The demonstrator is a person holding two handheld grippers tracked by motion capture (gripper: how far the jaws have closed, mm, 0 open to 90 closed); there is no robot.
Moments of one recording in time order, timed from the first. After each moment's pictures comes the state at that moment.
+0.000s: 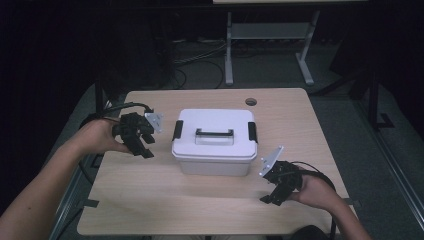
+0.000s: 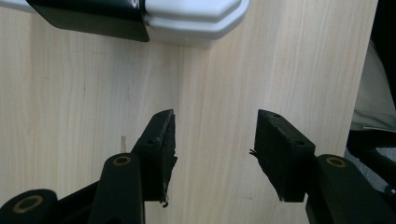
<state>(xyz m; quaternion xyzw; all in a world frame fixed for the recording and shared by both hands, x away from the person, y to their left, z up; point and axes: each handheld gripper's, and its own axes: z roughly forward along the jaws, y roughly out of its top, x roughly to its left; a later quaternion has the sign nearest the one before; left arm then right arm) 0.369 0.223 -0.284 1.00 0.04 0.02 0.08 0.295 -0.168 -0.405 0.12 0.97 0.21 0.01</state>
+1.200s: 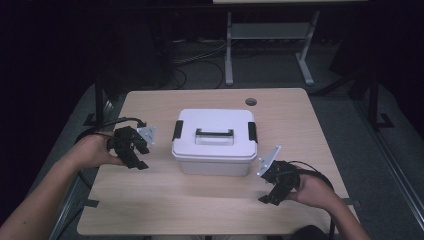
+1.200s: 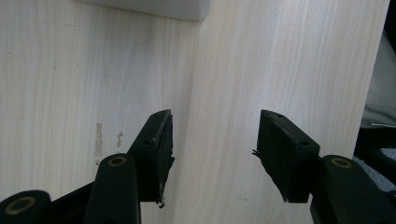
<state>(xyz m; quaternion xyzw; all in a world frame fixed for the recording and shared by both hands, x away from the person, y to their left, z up) 0.355 0.247 -0.319 0.99 0.05 0.02 0.09 0.296 -0.163 -0.405 0.12 0.97 0.21 0.00</state>
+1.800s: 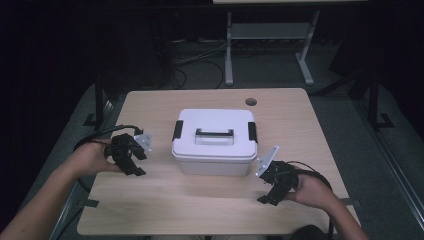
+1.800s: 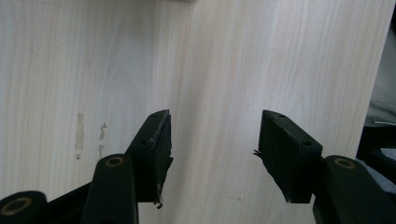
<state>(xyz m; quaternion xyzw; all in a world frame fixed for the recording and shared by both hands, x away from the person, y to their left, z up) 0.347 0.258 -0.338 0.99 0.06 0.01 0.09 0.296 -0.159 -0.406 0.12 0.97 0.21 0.00</state>
